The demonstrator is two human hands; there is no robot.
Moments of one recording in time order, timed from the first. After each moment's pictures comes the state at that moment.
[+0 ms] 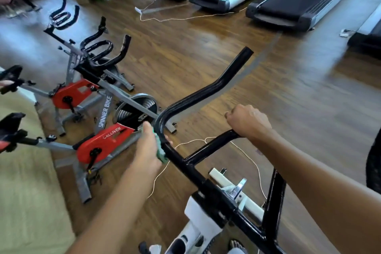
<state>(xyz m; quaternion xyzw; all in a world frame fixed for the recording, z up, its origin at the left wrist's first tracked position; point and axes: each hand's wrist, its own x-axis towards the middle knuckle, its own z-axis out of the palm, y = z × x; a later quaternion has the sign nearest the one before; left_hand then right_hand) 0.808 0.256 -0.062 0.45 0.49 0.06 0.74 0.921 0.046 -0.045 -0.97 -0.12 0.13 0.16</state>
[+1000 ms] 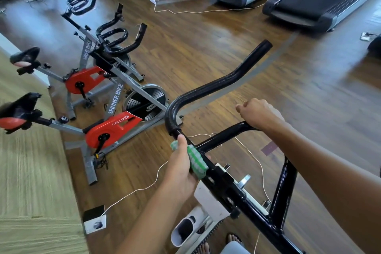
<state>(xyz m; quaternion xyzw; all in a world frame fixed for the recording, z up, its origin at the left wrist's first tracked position) 0.744 0.175 -0.035 0.38 0.49 0.00 0.78 0.928 0.048 -0.055 -0.96 -0.10 0.18 0.18</state>
